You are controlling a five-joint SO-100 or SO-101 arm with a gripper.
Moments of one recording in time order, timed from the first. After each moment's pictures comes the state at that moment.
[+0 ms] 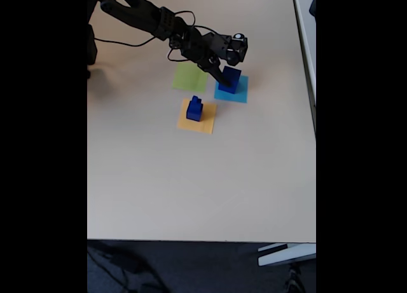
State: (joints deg) arm 5.2 65.1 96.1 2.3 103.4
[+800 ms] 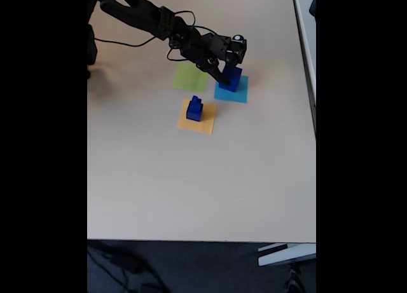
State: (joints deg) arm 5.2 65.7 96.3 4.8 103.1
